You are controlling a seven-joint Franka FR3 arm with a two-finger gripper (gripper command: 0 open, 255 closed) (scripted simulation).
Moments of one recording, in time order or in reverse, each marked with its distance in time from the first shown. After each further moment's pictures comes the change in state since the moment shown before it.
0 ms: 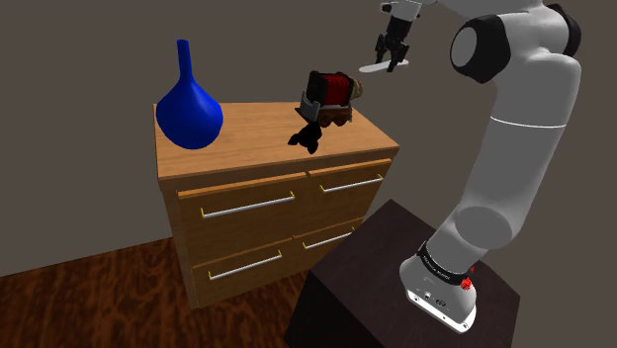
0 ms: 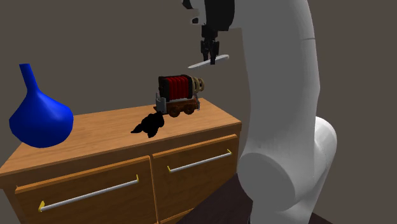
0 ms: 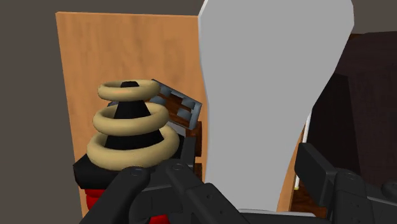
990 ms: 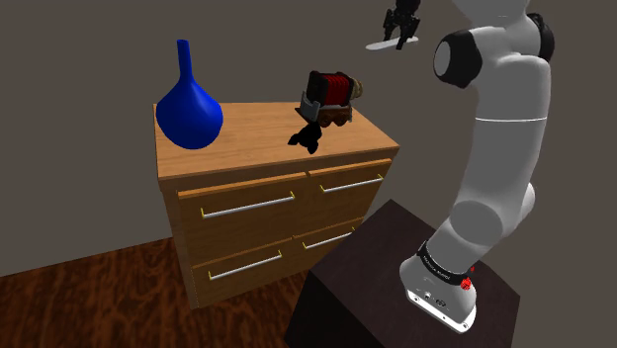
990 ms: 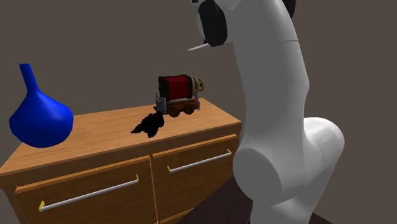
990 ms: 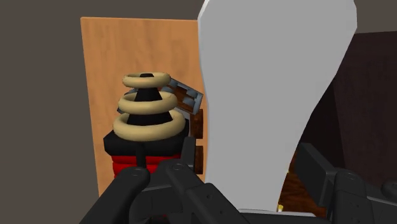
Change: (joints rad) arm -0.138 0.145 0.010 0.429 0.097 -0.295 -0.014
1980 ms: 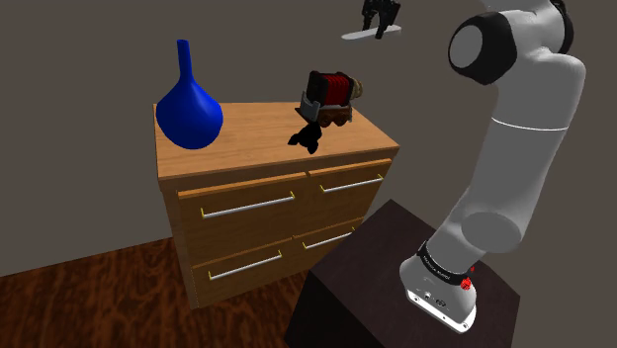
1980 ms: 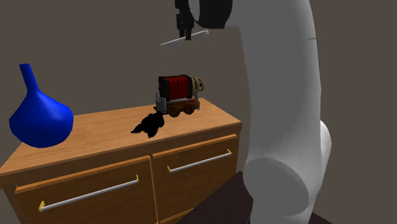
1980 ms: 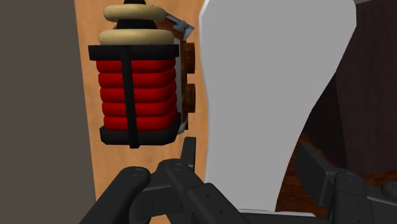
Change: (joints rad) arm 0.278 -0.161 0.026 -0.143 -0.112 0.004 0.236
